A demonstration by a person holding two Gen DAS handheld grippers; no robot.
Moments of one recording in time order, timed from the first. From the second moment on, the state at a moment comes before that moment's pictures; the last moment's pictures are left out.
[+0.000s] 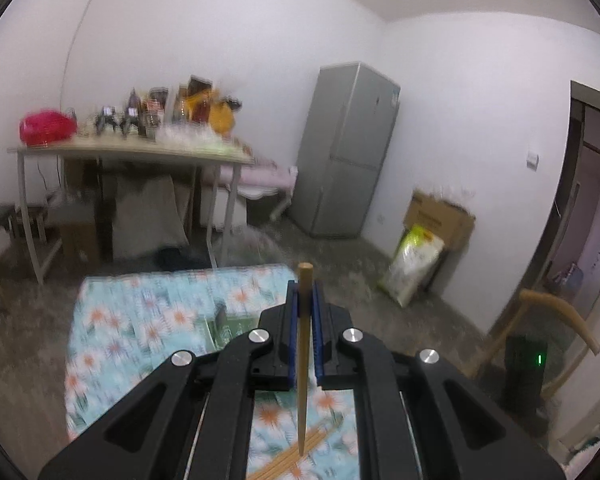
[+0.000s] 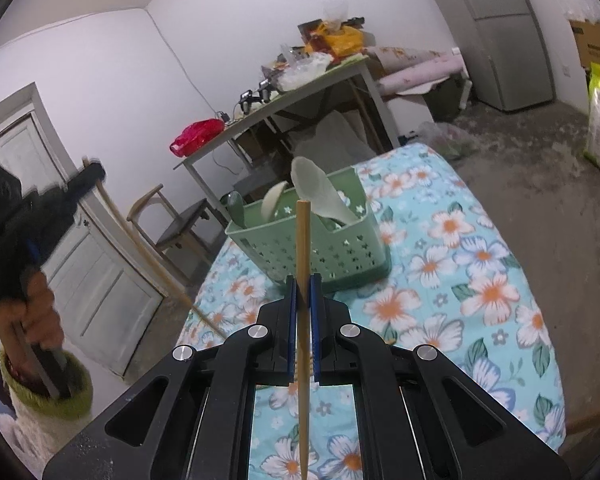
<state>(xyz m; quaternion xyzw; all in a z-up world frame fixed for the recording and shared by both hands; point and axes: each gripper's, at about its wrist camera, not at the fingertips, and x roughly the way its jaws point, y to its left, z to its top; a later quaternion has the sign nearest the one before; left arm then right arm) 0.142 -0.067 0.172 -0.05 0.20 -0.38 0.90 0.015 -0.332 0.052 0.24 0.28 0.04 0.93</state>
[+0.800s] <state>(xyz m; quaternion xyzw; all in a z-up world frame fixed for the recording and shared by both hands) 0.220 -0.094 0.209 -0.05 0.10 -0.33 0.94 0.040 -0.342 0.038 0.25 0.29 0.04 0.92</state>
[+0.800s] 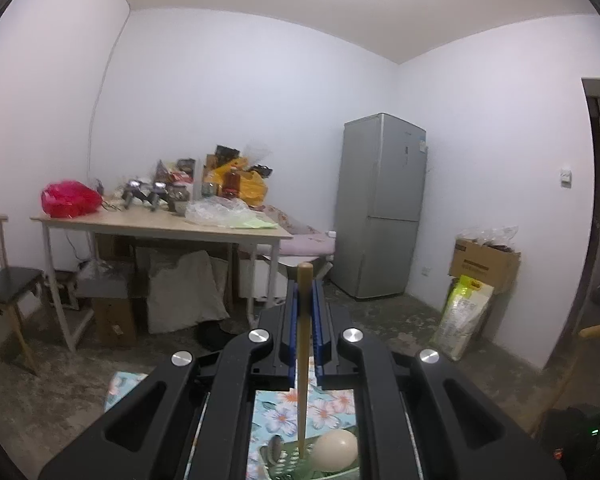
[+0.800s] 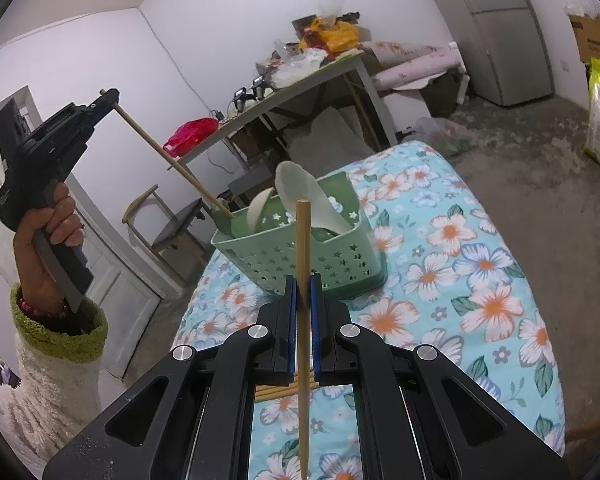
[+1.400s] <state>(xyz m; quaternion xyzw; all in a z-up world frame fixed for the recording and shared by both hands) 0.242 -0.150 0.164 -0.03 0.13 -0.37 0.92 0.042 -0.354 0.030 0.27 0.31 0.03 0.91</state>
